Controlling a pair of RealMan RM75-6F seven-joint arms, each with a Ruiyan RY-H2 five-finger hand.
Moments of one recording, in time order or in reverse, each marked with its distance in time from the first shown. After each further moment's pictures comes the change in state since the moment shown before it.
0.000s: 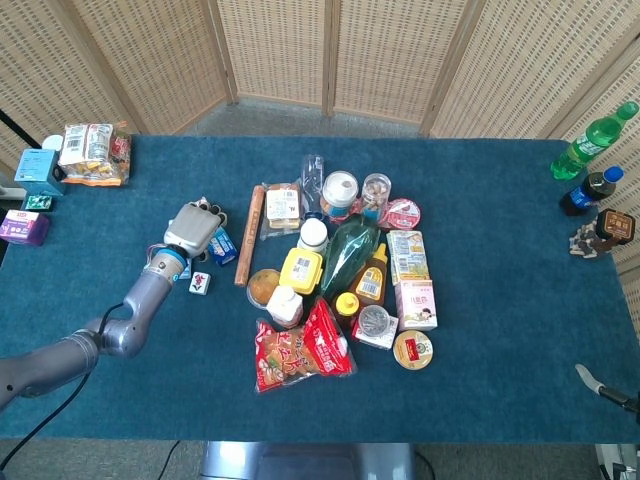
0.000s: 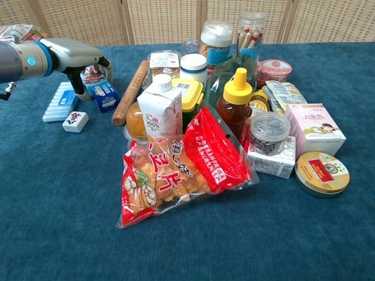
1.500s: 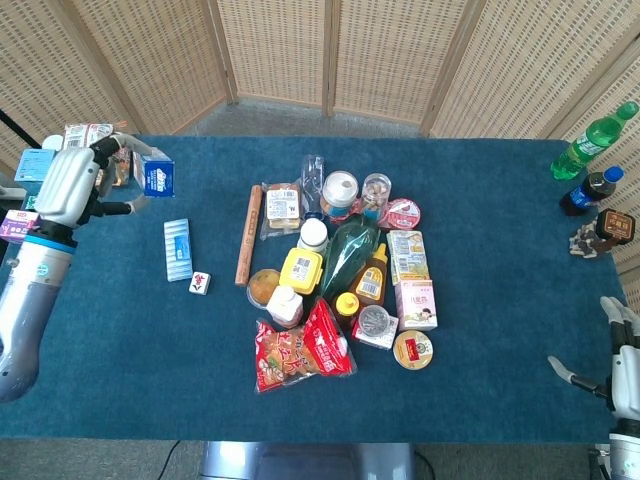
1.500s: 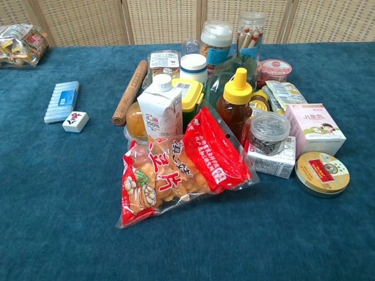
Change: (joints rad) left arm 0.324 0.565 -0.286 -0.615 0.286 0.416 -0.753; right arm 0.059 -0.074 0.001 0.078 -0.023 -0.080 0.040
